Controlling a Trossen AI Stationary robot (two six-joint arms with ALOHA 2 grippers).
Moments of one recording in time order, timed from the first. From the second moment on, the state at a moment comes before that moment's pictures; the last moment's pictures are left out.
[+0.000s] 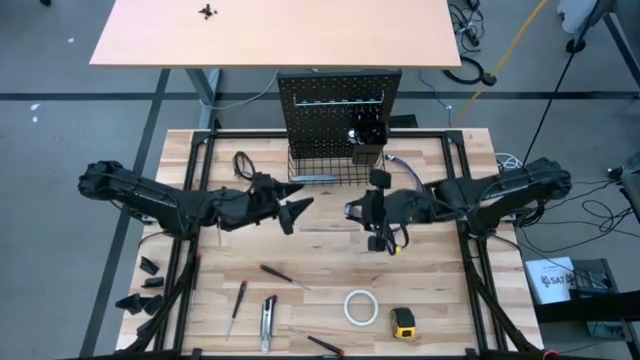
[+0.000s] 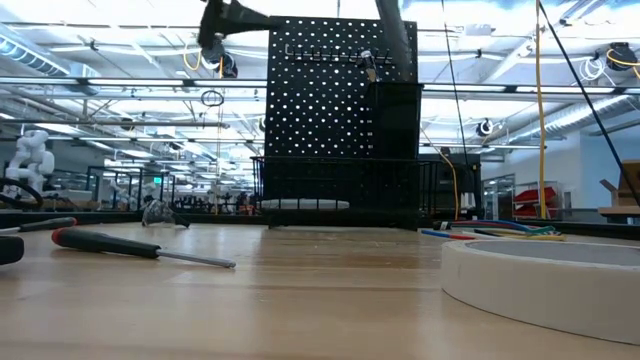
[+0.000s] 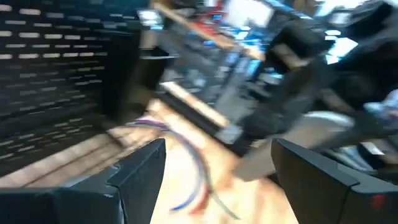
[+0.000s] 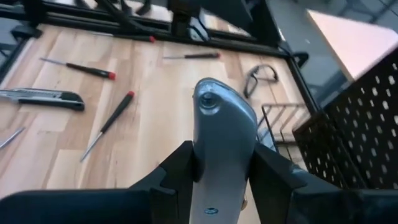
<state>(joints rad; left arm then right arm) -0.21 1.20 0.82 0.25 -0.60 -0.53 0.23 1.36 1.30 -0.51 0.36 0.00</state>
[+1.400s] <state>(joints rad) -0.25 0.86 0.82 -0.48 -0.63 -0.62 -0.14 2.16 2.01 -0.79 0.47 -0.25</state>
